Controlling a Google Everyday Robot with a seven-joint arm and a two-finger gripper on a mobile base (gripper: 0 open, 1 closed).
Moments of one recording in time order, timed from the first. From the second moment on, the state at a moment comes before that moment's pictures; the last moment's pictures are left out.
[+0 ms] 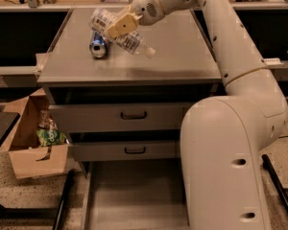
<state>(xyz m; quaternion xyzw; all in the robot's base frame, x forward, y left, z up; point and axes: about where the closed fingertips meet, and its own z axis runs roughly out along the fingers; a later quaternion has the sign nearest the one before) 0.708 0.065 0.966 -0.57 0.64 0.38 0.35</state>
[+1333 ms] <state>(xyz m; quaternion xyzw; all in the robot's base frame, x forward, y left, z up) 0.574 0.101 0.911 -0.74 0.55 0.29 0.27</state>
